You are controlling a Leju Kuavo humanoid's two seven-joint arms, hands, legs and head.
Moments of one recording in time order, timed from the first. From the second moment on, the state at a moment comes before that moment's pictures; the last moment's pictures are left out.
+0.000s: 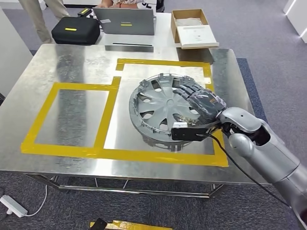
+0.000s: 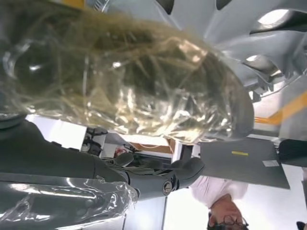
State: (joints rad) left arm -0.10 -0.13 0.73 -0.23 -1.17 0.09 -0.40; right arm -0.78 -0.48 0.90 -1.33 0.68 0.23 0.00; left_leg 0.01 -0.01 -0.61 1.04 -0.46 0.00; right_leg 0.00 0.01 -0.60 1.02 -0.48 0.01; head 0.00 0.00
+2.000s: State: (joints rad) left arm -0.07 -0.17 0.78 -0.23 -1.17 0.29 -0.35; right arm 0.30 0.20 0.20 -2.01 0.63 -0.70 -0.59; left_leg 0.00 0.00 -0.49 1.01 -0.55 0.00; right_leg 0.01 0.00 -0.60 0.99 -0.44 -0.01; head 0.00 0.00
